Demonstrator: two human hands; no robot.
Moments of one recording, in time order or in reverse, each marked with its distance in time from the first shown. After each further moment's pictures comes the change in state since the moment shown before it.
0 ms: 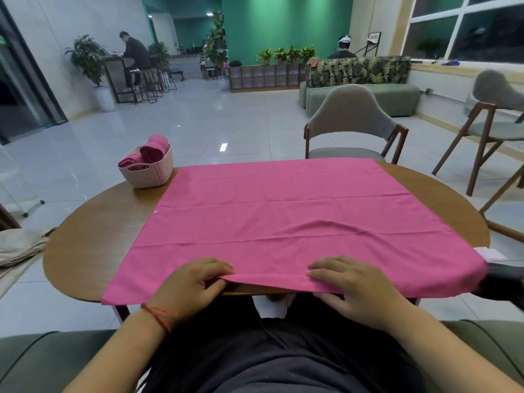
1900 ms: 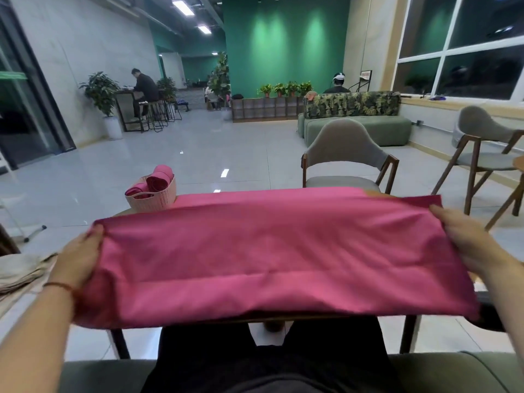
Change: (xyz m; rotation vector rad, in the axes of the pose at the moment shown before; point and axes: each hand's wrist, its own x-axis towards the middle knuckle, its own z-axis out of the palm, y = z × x) left_hand -0.003 -0.143 -0.160 -0.240 0.515 -0.830; right_hand -0.004 0.173 -0.151 0.938 0.558 1.051
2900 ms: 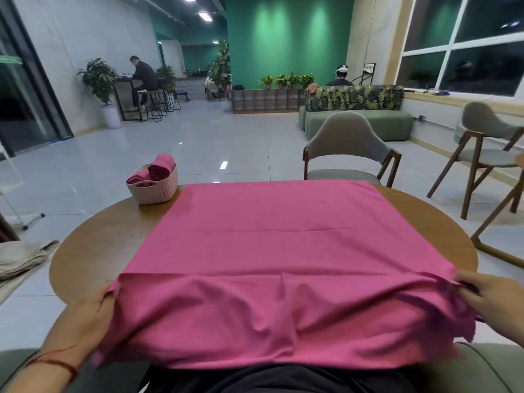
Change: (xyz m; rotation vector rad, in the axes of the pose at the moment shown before) left_hand -0.121 -0.062 0.010 0.418 -0.110 0.132; right_hand -0.070 0.101 -0.070 -1.049 -0.013 -0.295
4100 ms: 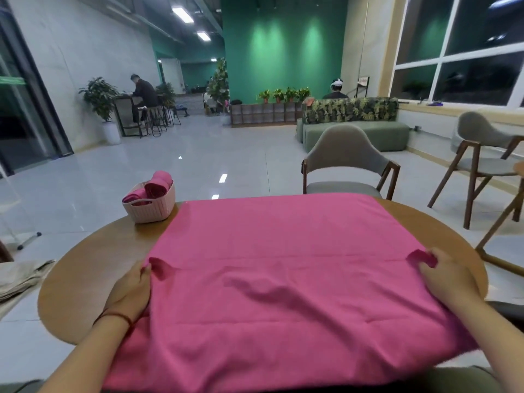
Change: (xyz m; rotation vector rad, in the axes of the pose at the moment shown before) left_hand 0.089 0.070 0.050 -0.178 0.004 -0.037; right_hand 0.082 -0.067 0.049 0.180 0.108 0.207
